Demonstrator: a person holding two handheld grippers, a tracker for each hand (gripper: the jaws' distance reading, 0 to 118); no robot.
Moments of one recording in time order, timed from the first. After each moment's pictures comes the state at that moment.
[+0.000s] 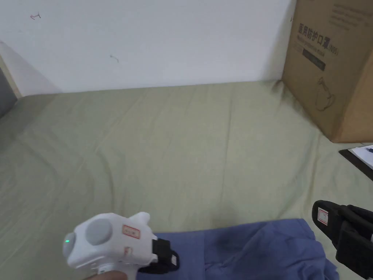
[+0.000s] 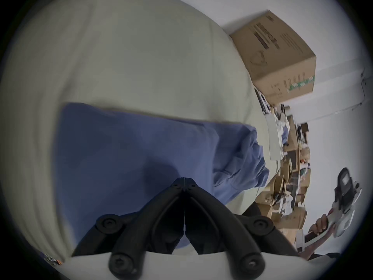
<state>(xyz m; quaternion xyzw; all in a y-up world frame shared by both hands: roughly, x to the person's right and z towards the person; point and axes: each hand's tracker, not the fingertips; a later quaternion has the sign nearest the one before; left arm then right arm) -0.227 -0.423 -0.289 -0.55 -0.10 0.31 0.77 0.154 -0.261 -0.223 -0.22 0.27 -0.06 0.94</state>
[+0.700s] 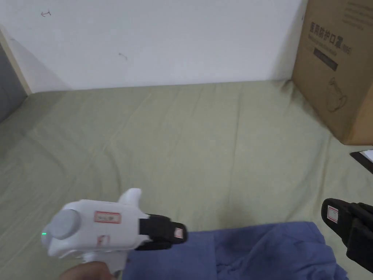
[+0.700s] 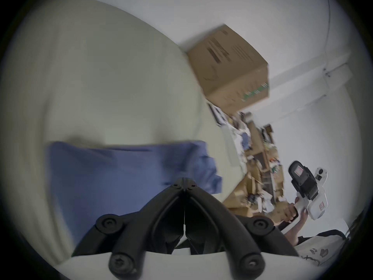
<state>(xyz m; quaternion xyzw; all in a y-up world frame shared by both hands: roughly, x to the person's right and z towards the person) -0.295 -0.359 -0.257 -0.43 -0.17 0.36 0.81 0.149 -0.258 -0.236 -0.22 0.28 -0.06 0.93</state>
